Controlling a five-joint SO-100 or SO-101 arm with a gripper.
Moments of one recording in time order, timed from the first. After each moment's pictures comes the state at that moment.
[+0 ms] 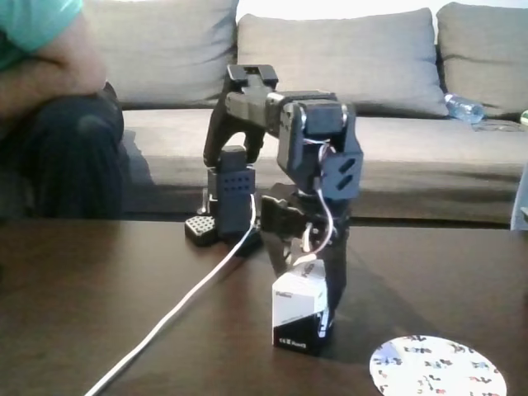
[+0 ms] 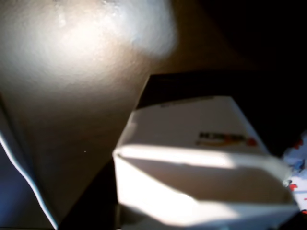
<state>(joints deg) -22.9 53.8 52.0 99.3 -48.5</state>
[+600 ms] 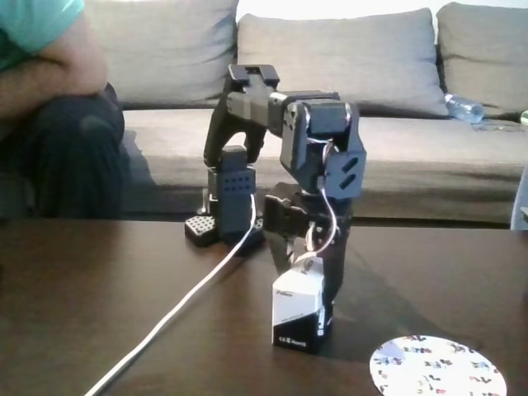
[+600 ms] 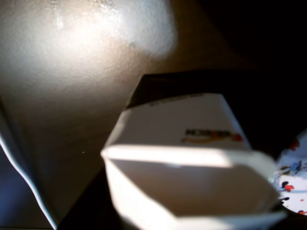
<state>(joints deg) -23.5 53.8 52.0 99.3 -48.3</state>
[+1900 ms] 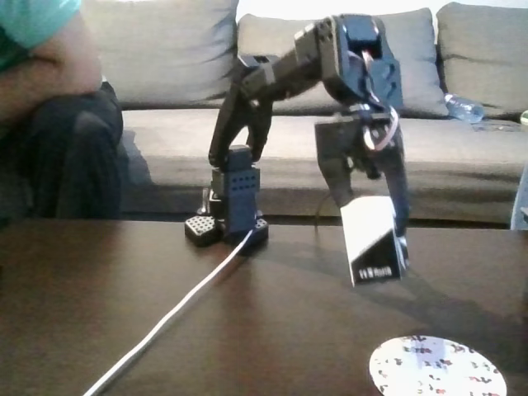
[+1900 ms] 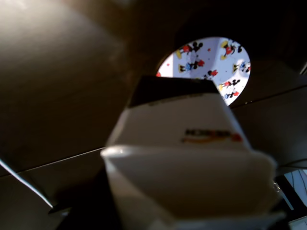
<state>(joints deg) -33.2 59.9 36.2 99.5 -40.4</state>
